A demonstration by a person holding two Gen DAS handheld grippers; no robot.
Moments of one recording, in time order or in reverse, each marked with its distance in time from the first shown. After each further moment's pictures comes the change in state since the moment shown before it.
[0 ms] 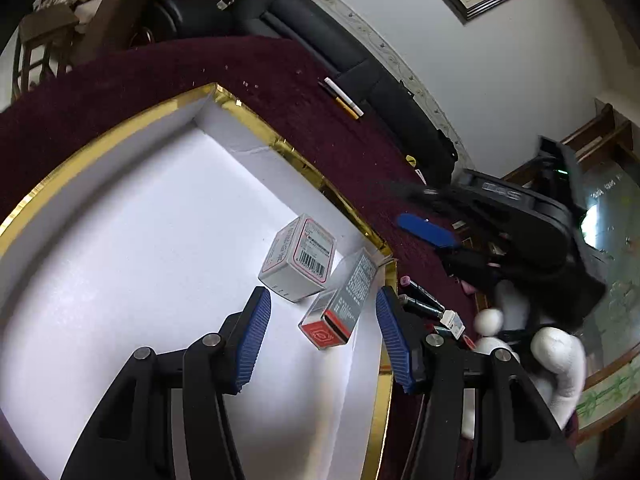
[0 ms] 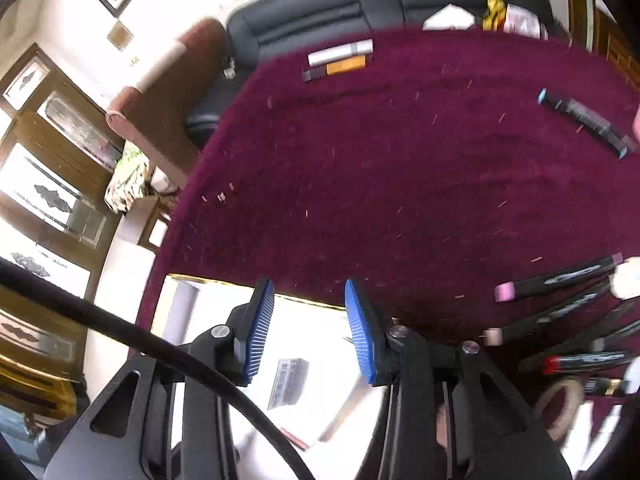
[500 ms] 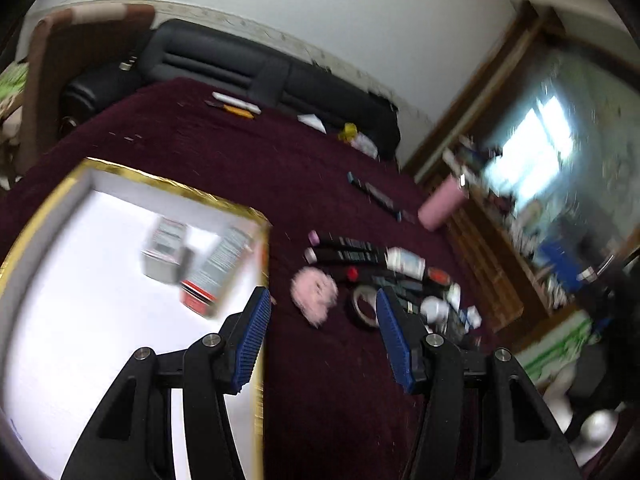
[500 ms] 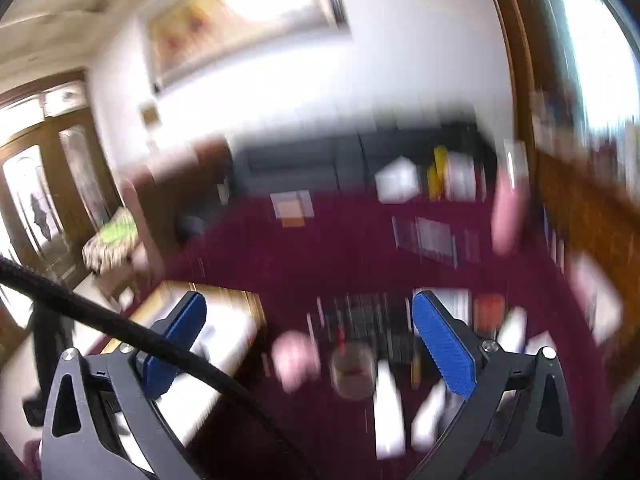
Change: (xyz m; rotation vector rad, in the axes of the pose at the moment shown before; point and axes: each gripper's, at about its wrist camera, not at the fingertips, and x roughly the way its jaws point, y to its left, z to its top) left arm -0.001 -0.124 -0.048 0.402 0.037 -0.008; right arm -0.175 -0.100 -0.141 -0.024 -0.396 -0.119
